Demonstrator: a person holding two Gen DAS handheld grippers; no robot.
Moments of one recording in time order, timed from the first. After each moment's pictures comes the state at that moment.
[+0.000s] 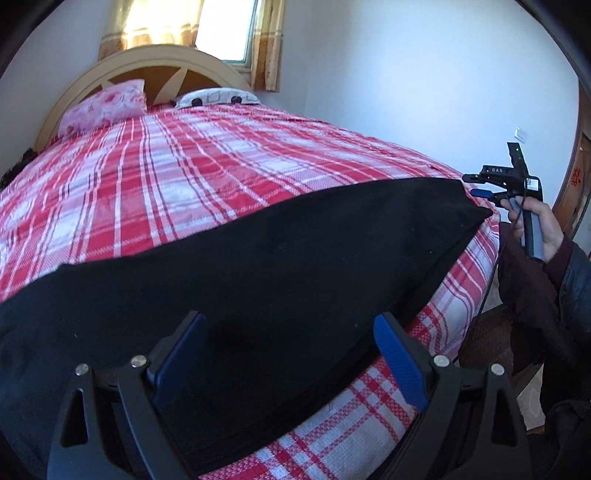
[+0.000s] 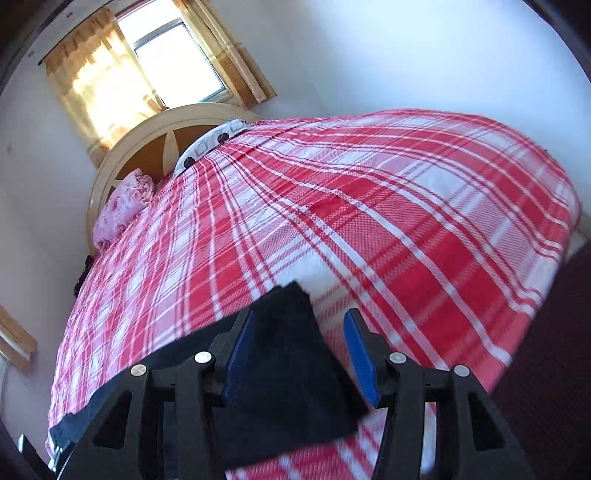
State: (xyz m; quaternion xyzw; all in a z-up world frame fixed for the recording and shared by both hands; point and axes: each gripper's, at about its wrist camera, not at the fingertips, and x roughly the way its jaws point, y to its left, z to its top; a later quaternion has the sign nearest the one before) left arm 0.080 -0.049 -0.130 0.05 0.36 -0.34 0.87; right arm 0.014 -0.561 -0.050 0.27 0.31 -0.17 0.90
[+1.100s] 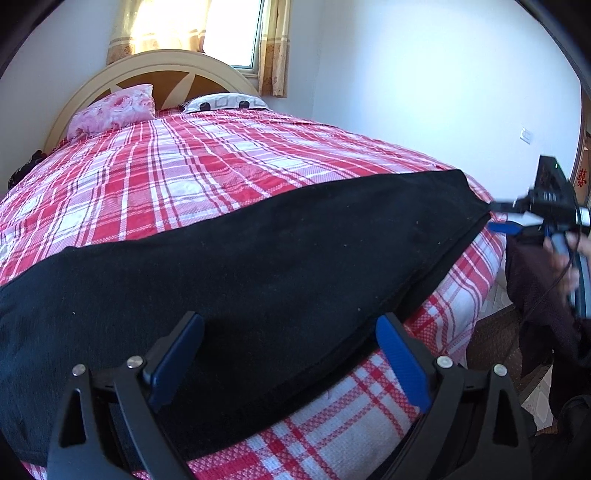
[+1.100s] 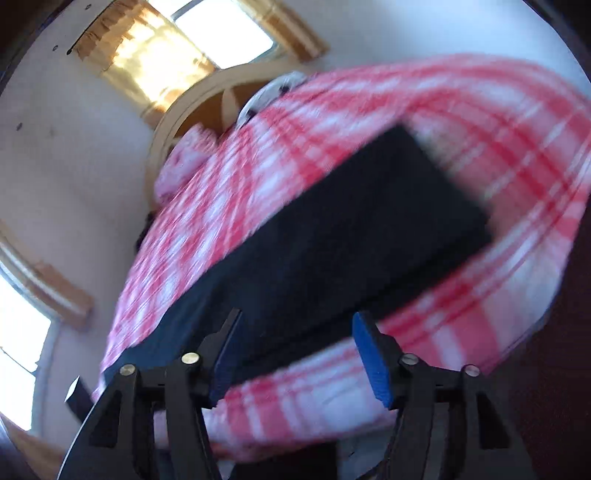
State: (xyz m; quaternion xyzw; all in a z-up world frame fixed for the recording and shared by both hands) left arm 0.063 -0.051 -0.136 0.05 0.34 -0.33 0.88; right arm -0.031 -0.450 -0.074 0.33 0.36 -0.01 0.87
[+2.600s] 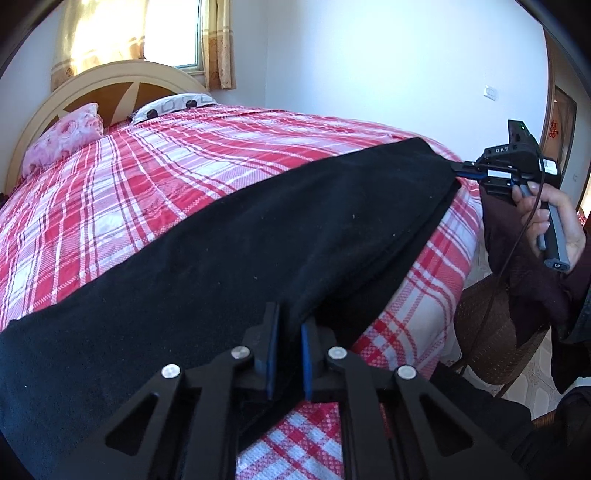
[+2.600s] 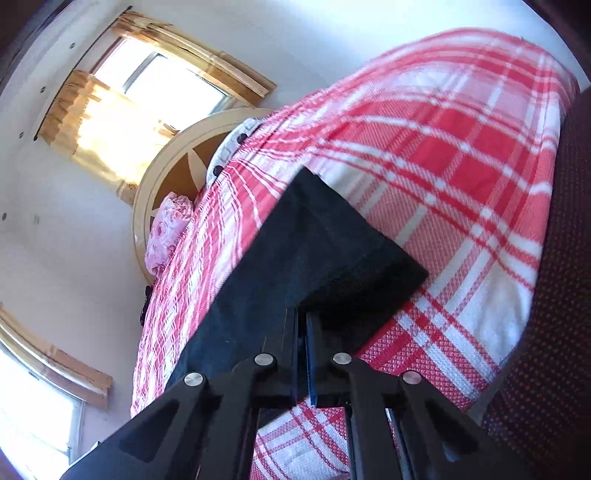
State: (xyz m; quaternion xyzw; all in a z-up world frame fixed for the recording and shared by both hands) left arm 0.059 -0.119 -0.129 0.13 0.33 -0.39 0.85; right arm -0.028 -0.533 -0.082 0.42 0.27 -0.09 0.86
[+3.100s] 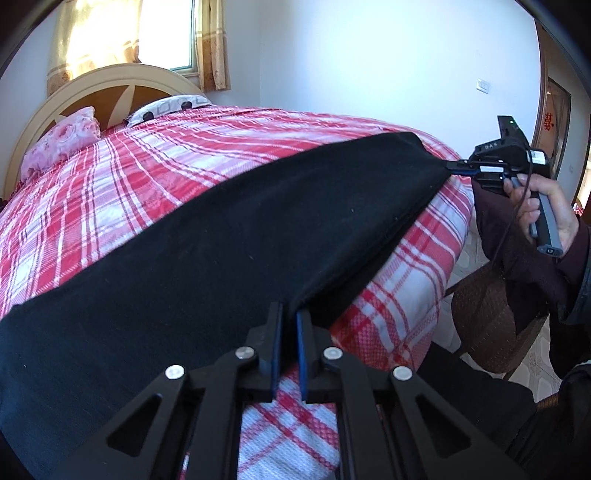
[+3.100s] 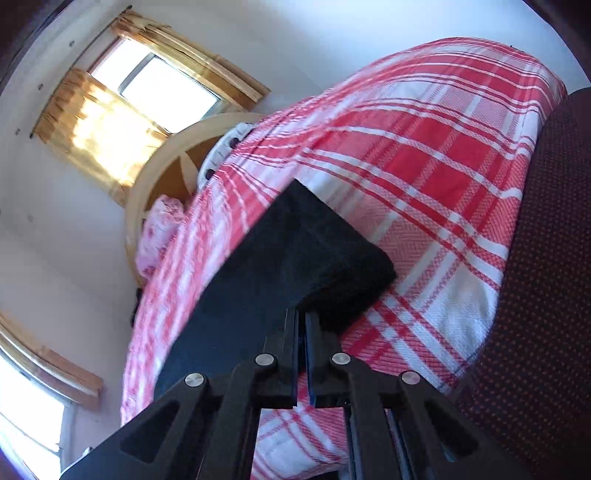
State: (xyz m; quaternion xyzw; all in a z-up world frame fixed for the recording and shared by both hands) left arm 0.046 -0.112 -0.138 0.14 0.33 -0.40 0.84; right arm -0.047 -0.543 -0.090 0.41 0.28 -0.12 0.86
